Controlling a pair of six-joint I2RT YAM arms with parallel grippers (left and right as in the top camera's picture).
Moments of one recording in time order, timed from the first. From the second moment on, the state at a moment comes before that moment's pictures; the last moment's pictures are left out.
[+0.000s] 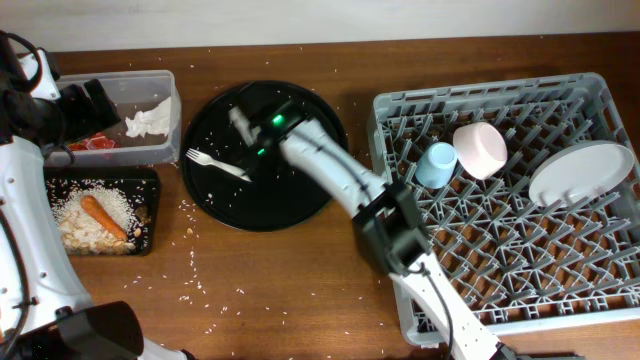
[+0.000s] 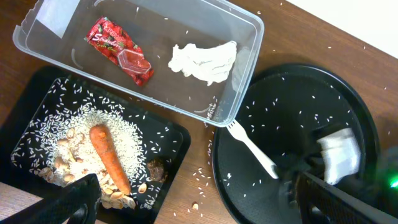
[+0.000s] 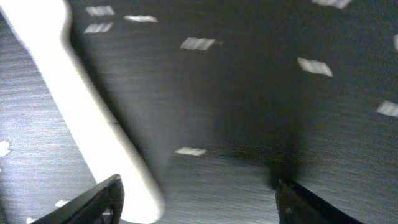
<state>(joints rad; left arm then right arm) 0.36 1.73 1.98 -1.27 0.13 -0.11 0.73 2.68 2.49 -0.99 -0.09 0.05</state>
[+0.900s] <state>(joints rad) 0.36 1.73 1.98 -1.27 0.13 -0.11 0.79 2.71 2.55 -1.12 -0.04 0.12</state>
